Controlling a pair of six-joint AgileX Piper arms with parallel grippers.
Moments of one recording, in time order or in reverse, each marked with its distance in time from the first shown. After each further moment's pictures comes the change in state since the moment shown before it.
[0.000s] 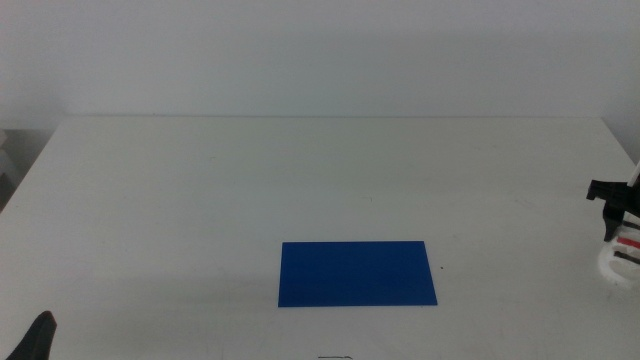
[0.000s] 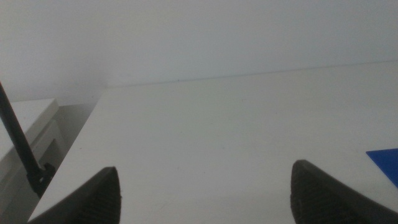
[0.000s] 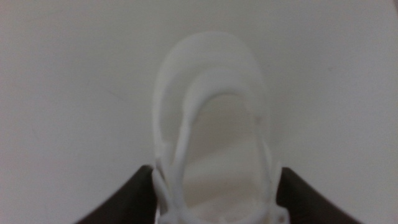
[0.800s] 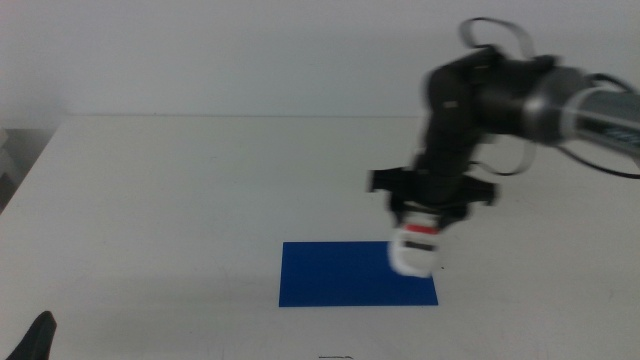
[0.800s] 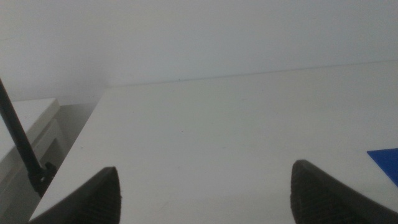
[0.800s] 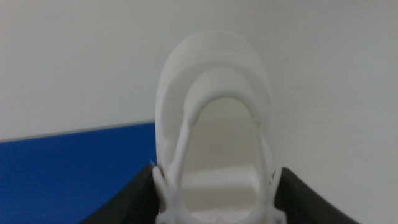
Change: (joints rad) left arm 0.000 0.000 0.000 0.000 0.000 0.000; right arm 0.667 -0.015 -0.195 0.074 0.115 0.239
